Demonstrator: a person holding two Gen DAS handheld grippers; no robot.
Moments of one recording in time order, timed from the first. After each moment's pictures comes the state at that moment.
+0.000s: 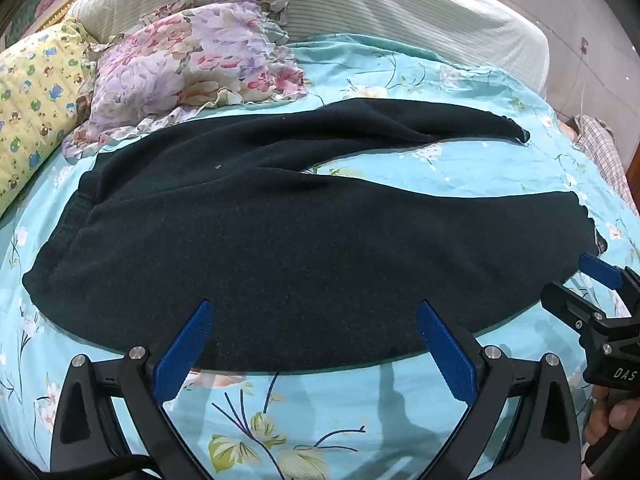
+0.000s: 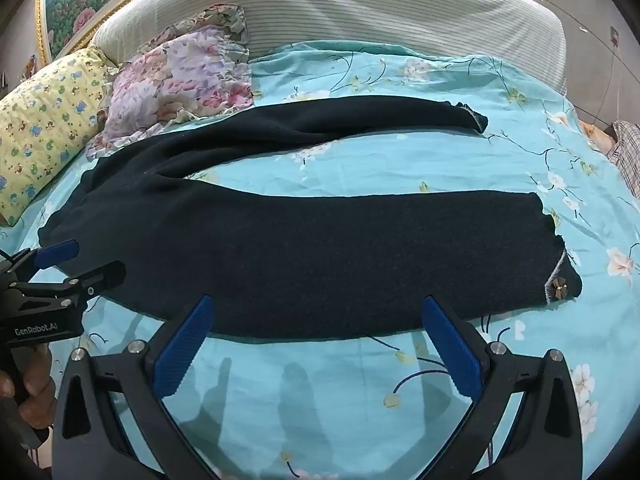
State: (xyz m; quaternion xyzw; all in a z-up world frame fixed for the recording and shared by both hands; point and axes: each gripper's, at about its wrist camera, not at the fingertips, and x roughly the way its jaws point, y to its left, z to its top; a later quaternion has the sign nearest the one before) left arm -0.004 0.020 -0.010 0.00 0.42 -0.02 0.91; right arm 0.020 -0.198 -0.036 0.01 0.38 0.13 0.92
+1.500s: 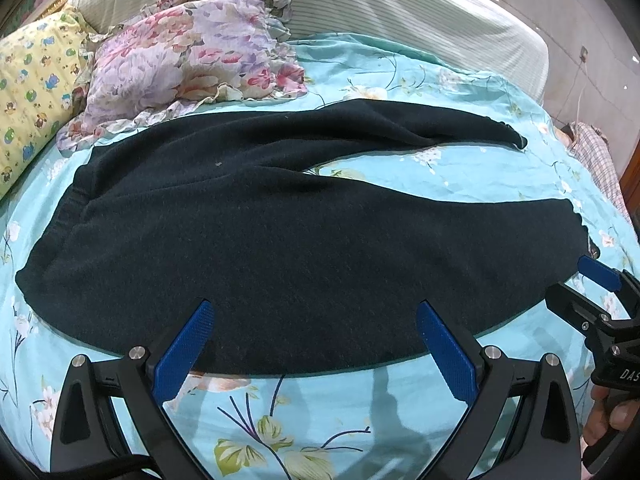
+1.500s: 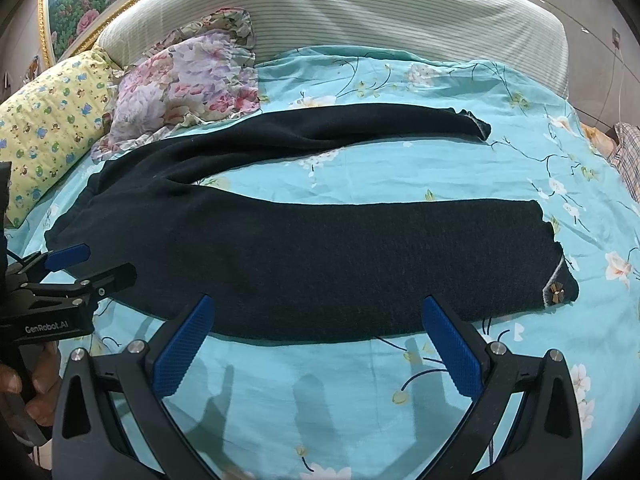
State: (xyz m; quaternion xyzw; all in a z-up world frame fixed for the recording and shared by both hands) left arm -0.002 0.029 -0.009 -0.02 0.42 -0.03 0.91; right arm 0.013 -0.194 -0.025 0.01 0.39 0.13 0.91
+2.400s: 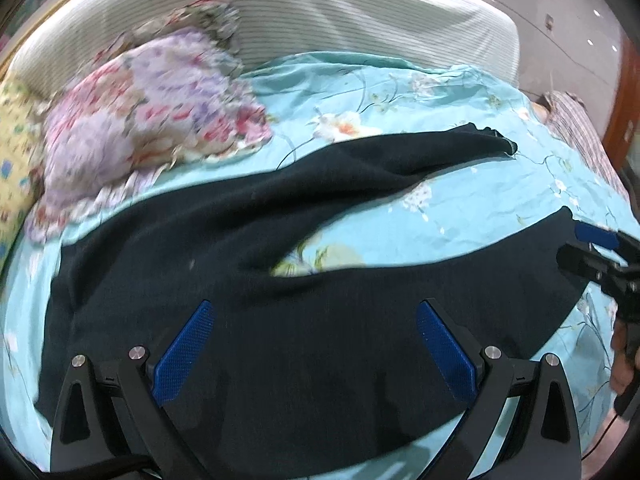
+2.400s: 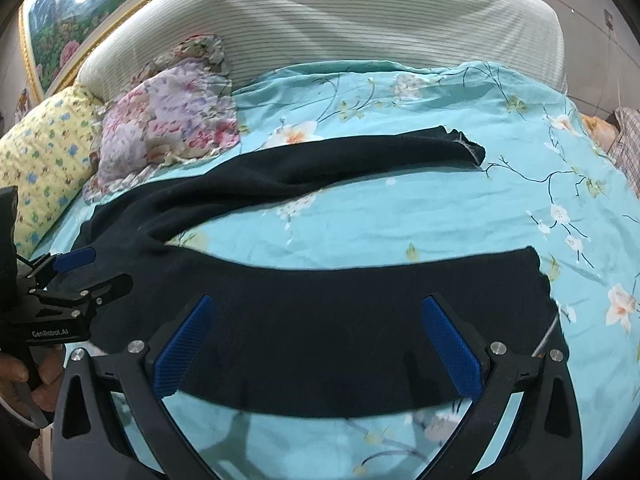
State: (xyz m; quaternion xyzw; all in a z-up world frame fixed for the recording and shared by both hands) left arm 0.075 0.015 0.024 0.06 0.41 -0.09 0.91; right arm 0.076 -0.223 -0.001 0.06 0.39 0.13 0.91
